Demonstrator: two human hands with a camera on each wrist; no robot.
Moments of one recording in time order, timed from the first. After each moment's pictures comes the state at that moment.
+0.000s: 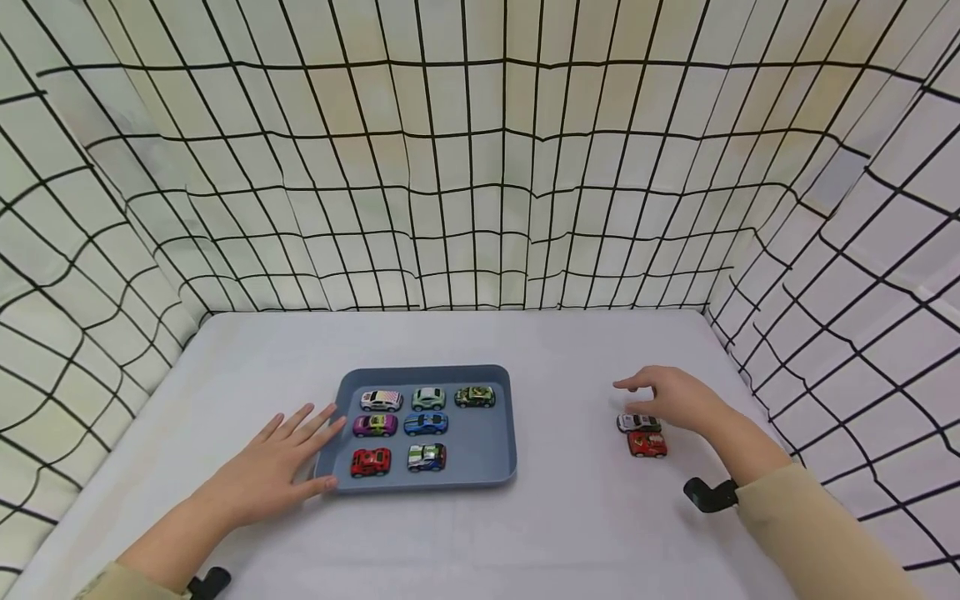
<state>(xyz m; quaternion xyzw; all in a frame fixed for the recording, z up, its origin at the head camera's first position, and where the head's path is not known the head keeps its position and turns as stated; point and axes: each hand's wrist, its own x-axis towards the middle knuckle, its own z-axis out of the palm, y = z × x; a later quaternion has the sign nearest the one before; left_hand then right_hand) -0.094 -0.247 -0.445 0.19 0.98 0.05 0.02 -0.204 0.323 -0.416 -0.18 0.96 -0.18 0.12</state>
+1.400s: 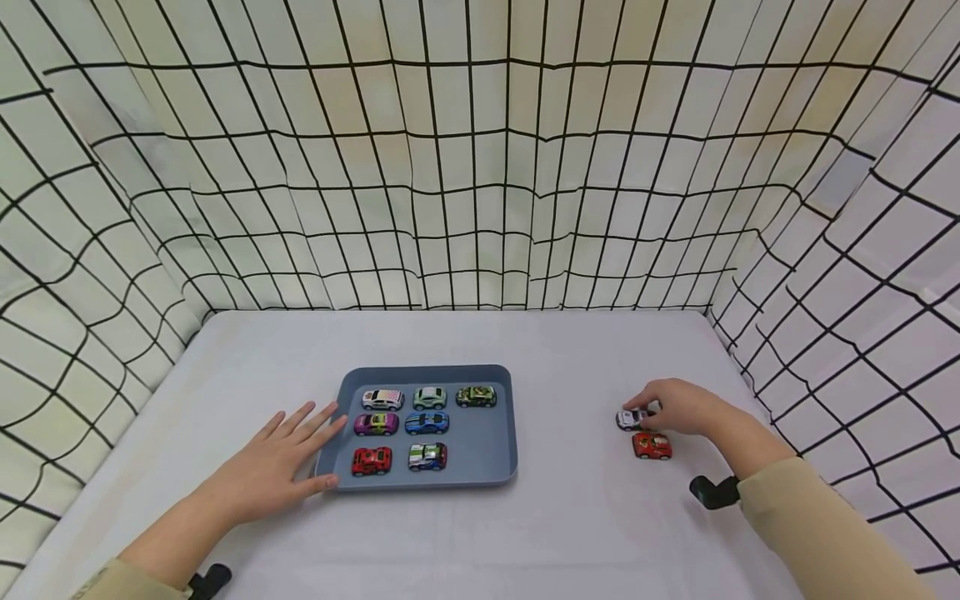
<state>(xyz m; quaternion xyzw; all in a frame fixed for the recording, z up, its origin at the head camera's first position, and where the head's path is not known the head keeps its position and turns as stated) -0.094 -0.248 -0.445 0.19 0.98 0.04 0.02 -0.209 0.336 -0.428 -0.20 0.94 -0.16 0.21</state>
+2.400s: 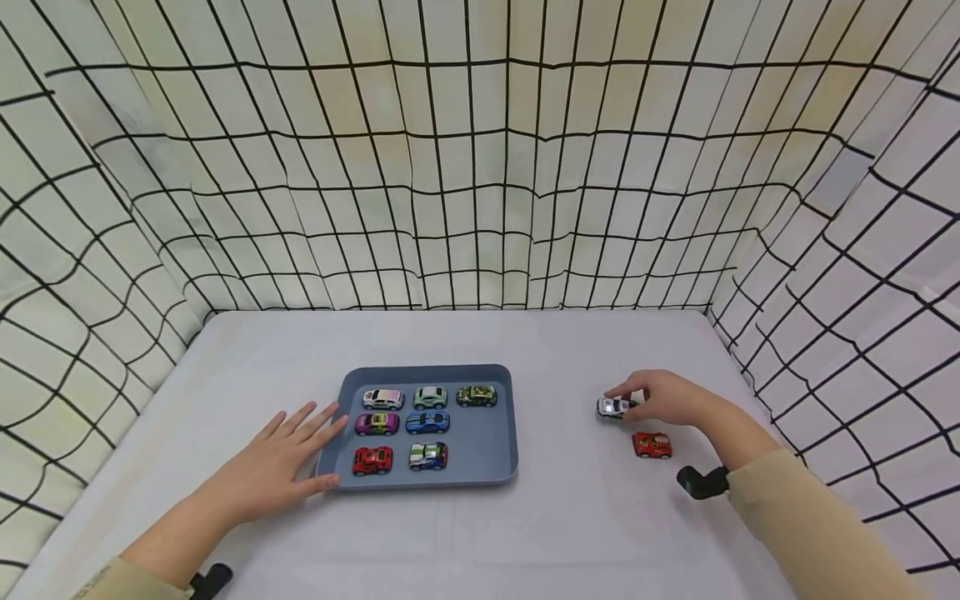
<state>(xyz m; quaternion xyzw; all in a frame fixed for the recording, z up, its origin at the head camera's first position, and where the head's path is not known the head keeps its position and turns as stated) -0.094 -0.248 -0.445 0.19 0.98 0.04 0.02 -0.217 0.322 -0.423 -0.20 0.93 -0.22 0.20</state>
